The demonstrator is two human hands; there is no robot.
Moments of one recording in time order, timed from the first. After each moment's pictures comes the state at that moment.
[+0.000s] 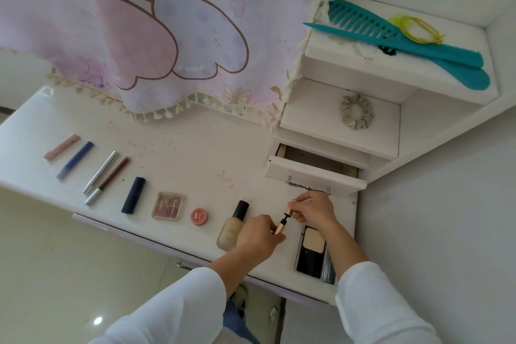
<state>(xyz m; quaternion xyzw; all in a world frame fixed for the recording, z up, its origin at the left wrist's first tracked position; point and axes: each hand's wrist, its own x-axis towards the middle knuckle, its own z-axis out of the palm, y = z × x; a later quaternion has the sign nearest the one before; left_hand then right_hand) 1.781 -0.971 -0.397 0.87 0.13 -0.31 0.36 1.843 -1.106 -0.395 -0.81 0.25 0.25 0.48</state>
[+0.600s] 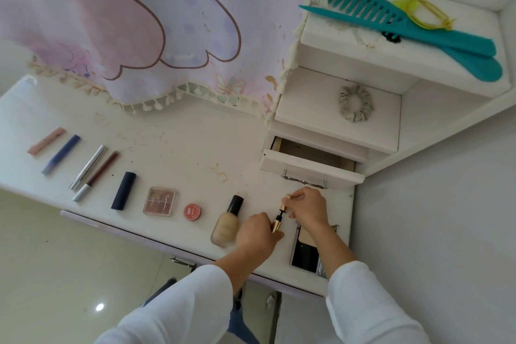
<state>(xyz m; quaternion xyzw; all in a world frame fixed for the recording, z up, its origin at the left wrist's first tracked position) 1.779 -0.985 -0.409 0.89 0.14 -0.31 0.31 1.837 -1.102 -0.414 -0.86 0.24 0.22 0.41</state>
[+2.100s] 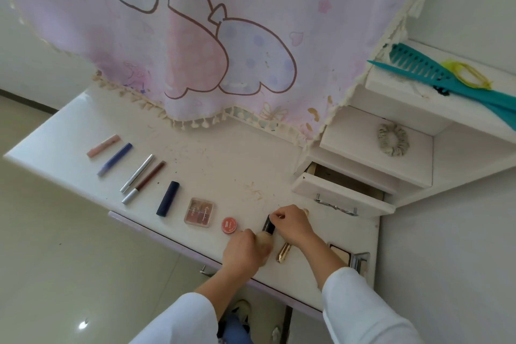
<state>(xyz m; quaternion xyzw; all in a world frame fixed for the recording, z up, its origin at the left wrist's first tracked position) 1.754 -0.889 -0.397 0.86 0.21 -0.29 0.36 1.828 -1.002 -0.388 -0.89 0.03 0.31 0.32</state>
